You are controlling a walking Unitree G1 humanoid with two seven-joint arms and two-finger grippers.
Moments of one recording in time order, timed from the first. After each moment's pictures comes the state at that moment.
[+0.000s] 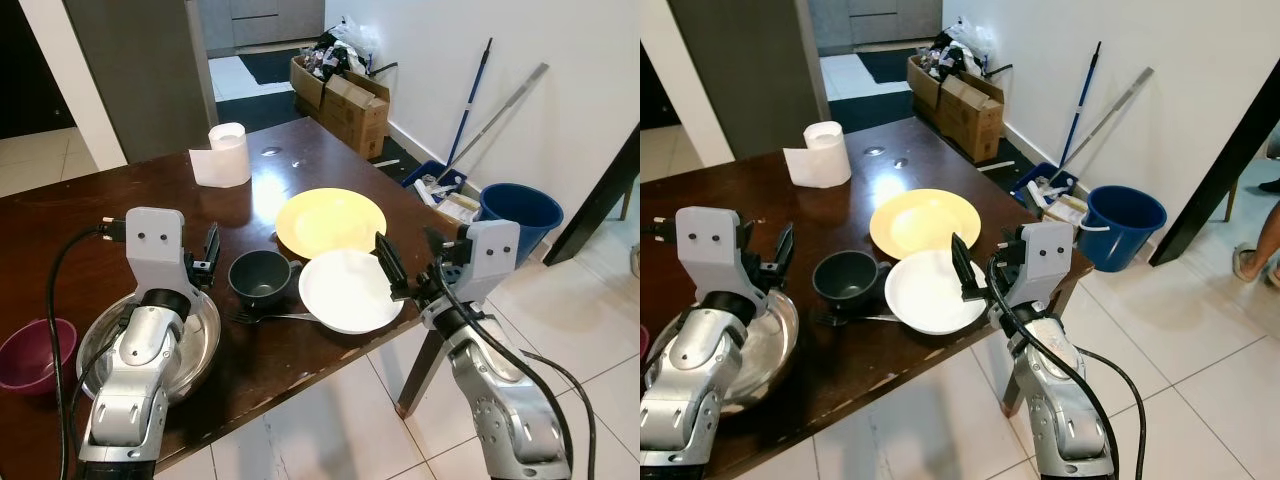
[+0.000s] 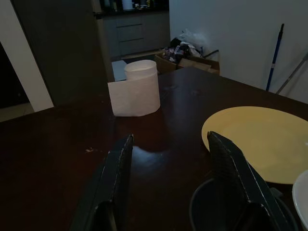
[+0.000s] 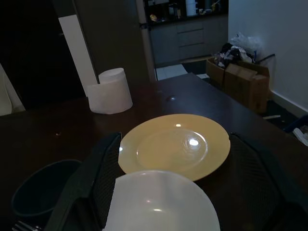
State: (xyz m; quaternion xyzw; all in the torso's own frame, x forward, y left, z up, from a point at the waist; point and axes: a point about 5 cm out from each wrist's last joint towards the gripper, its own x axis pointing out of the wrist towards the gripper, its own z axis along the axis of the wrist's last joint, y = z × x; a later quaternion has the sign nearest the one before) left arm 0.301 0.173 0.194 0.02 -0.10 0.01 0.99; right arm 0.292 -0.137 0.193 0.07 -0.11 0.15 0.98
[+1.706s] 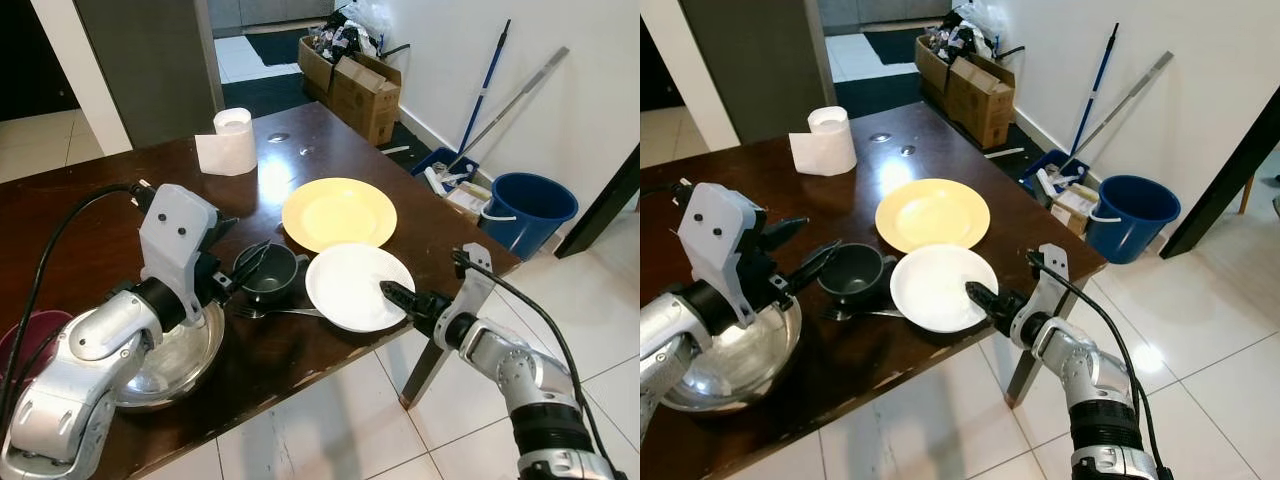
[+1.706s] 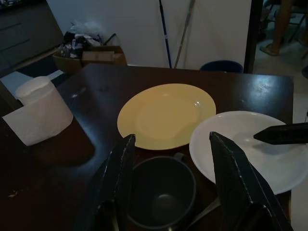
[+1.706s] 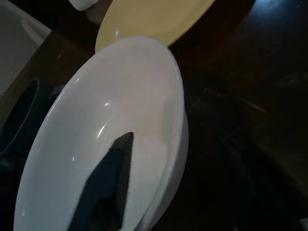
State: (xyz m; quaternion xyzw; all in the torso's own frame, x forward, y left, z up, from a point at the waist) left arm 0.262 0.154 0.243 0.11 -0.08 -0.25 0.96; right arm 0.339 -0.180 0.116 0.26 0.19 0.21 0.93
